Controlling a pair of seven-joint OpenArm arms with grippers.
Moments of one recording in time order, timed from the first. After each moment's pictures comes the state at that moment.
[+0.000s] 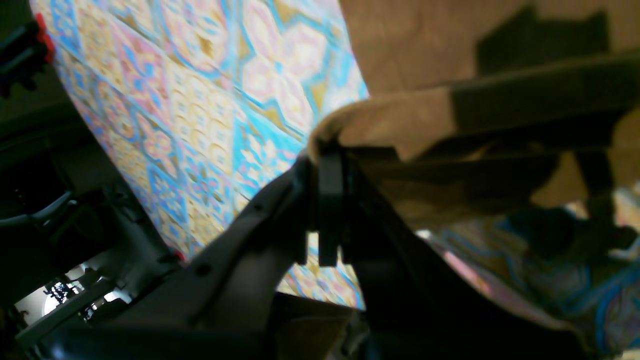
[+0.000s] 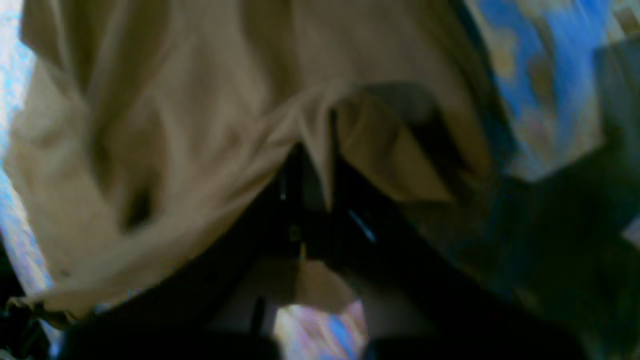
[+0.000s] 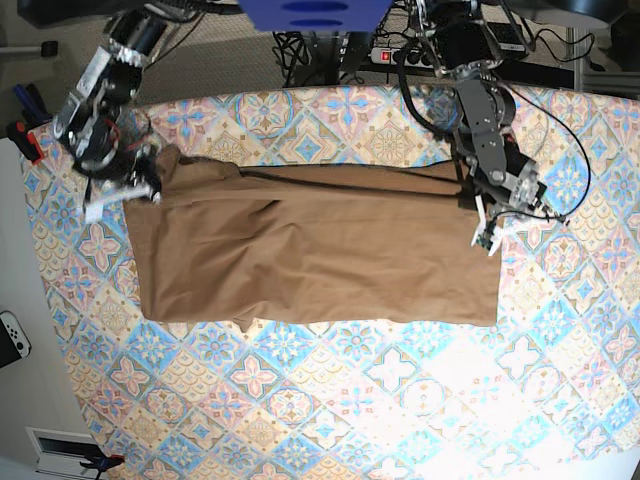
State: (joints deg) left arm 2.2 2.3 -17.4 108.8 35.1 -41.3 68.1; right arm -5.7 4.9 35.8 94.4 36.3 5.8 -68.3
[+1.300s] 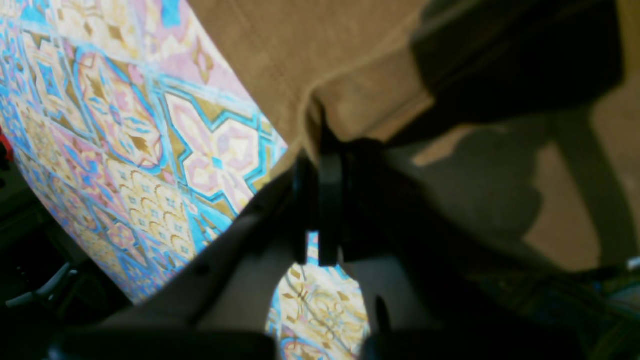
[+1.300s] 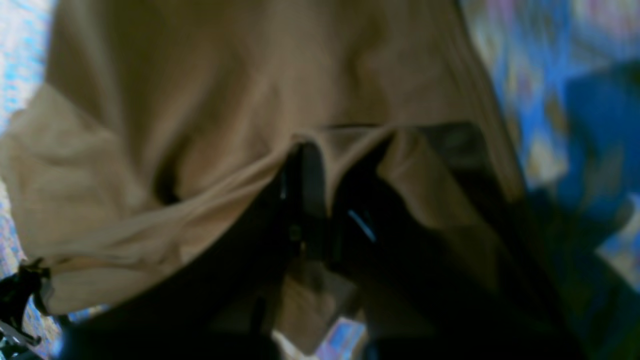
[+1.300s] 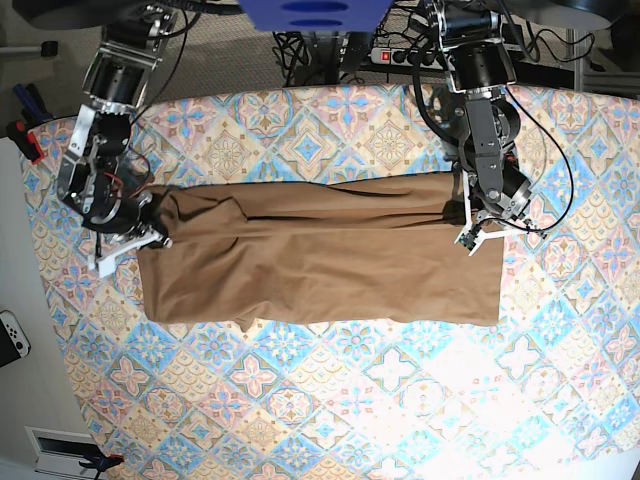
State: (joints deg) left arm -0.3 -3.0 -15.0 90.8 35.4 -41.2 54.8; right arm 3.7 14.2 22.7 81.7 37.3 6.1 -62.1
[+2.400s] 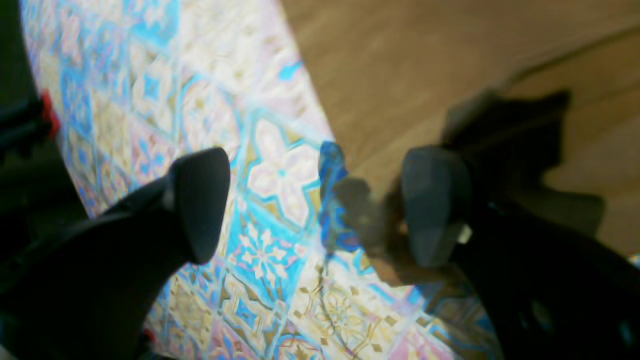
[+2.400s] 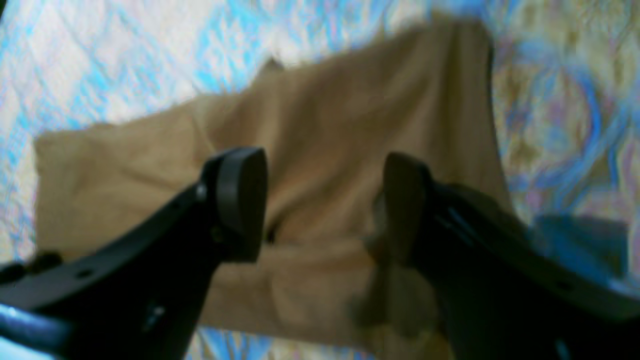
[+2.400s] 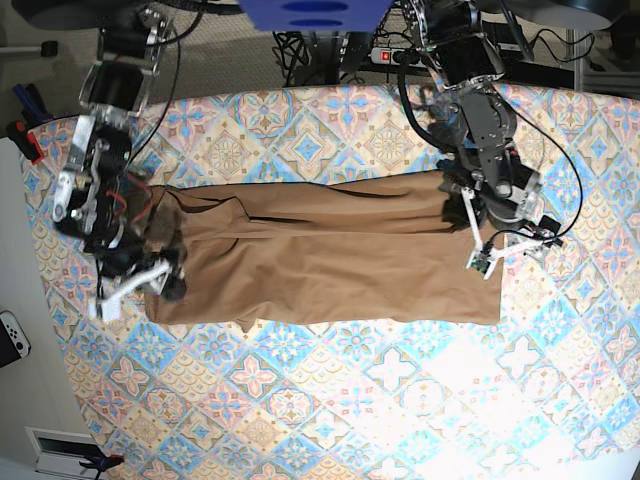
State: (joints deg) left arm -0.8 2.8 -19.5 105.0 31.3 -41.2 56.3; right arm 7.9 14.7 16.6 95.3 37.1 6.2 -62.6
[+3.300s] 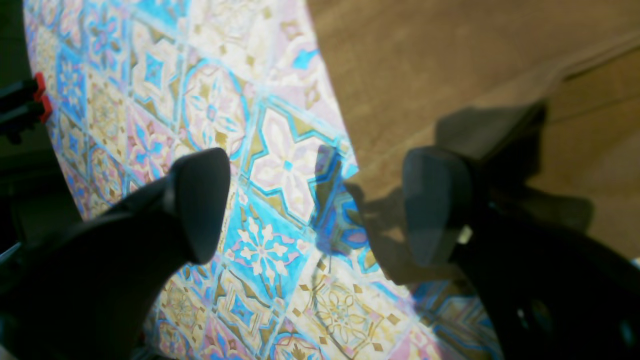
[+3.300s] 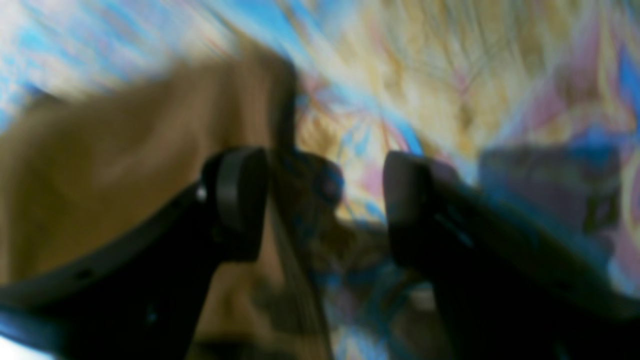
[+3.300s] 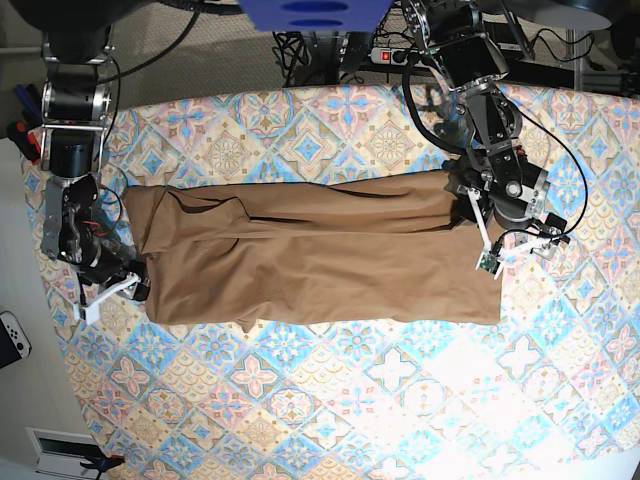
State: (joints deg) left arm -1.2 2.7 -22.1 104.9 30.3 -41.3 56.3; right arm 25.3 27.9 -1.4 42.9 37.3 18.7 -34.1
